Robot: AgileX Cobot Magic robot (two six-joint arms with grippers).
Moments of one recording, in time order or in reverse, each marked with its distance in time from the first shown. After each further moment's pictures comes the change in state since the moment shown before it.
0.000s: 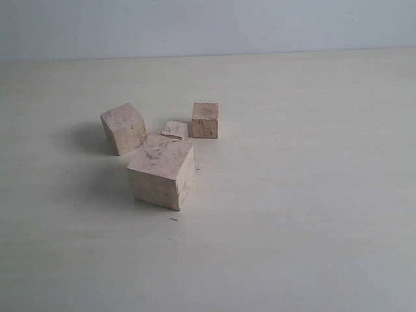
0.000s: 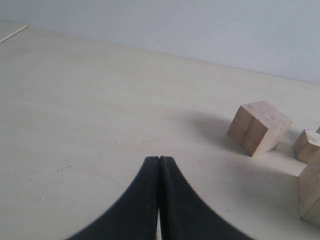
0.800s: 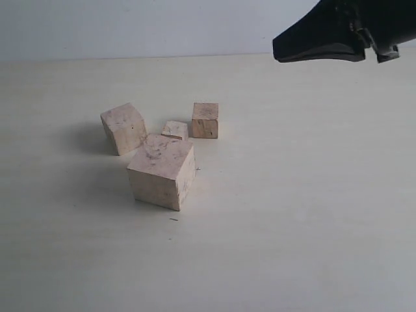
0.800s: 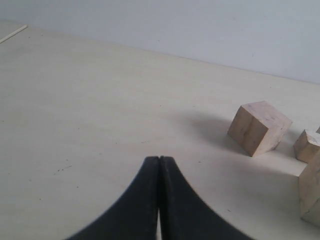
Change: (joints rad) left arm 0.000 0.000 0.000 0.000 0.000 0.000; right arm 0.316 0.860 -0.274 0.950 0.809 -0.762
